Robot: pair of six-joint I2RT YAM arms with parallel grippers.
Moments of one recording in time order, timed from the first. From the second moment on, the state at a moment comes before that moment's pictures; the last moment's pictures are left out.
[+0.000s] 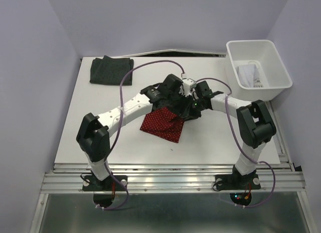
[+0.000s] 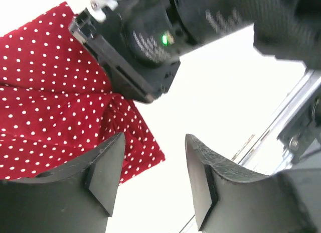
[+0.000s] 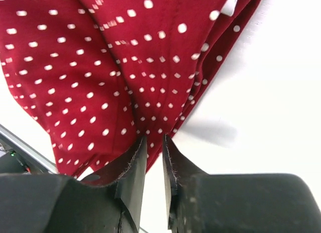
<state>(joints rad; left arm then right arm) -0.84 1.75 1.54 -0.60 0.20 -0.20 0.41 1.84 1.14 -0.39 -0.43 0.46</state>
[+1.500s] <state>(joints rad) -0.40 1.75 1.15 -0.42 0.48 -0.26 0.79 1.95 1.46 -0.46 0.19 -0.01</state>
